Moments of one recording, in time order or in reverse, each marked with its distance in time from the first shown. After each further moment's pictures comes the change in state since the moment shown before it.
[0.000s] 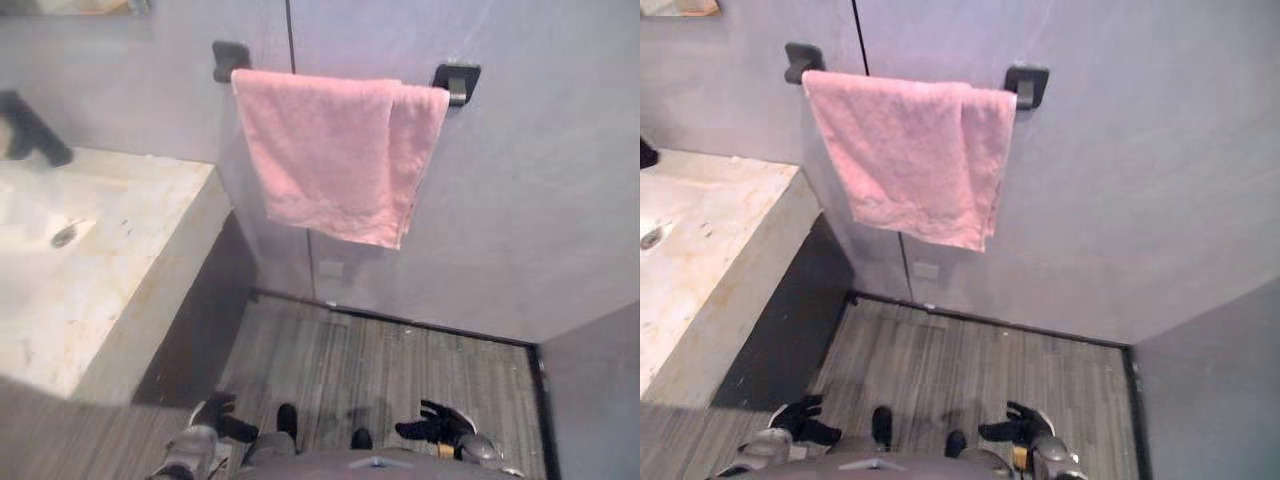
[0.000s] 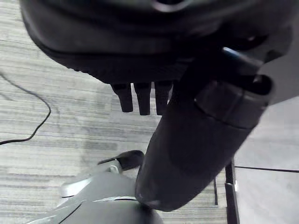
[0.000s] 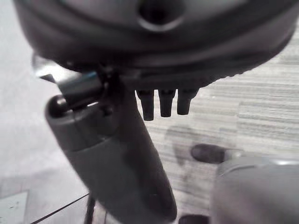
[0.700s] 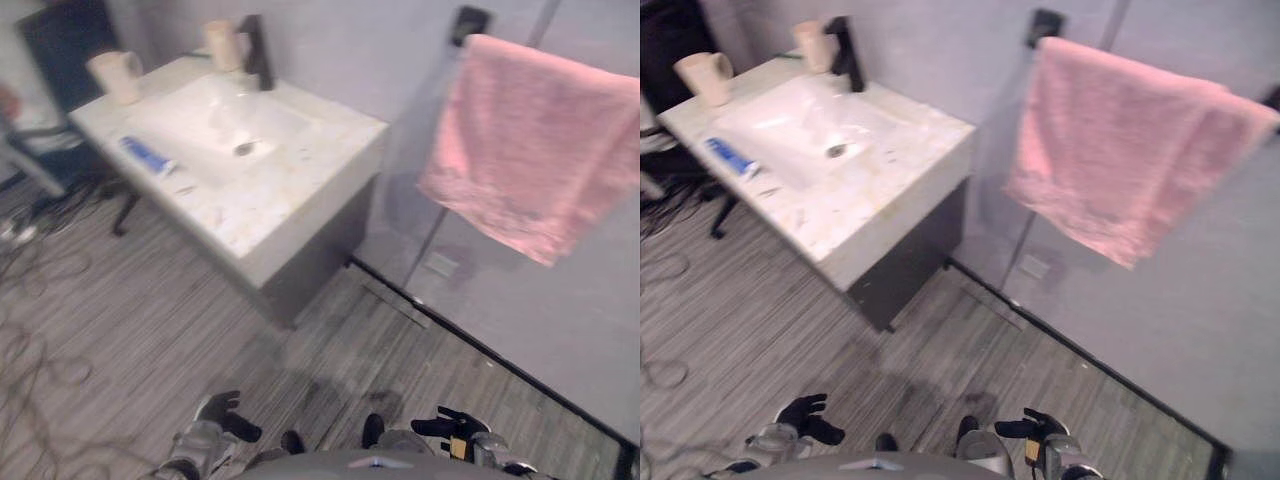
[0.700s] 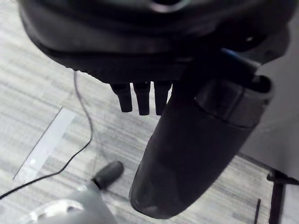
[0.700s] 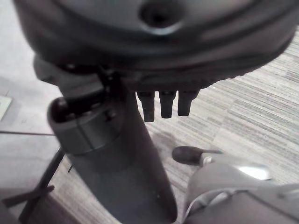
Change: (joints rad) left arm -0.020 -0.012 0.000 0.027 0.085 -0.025 -0.008; right arm 0.009 -0.031 -0.073 -0.017 0.037 0.134 -0.031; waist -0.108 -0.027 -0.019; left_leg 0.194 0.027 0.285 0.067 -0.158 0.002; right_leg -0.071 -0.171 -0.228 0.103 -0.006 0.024
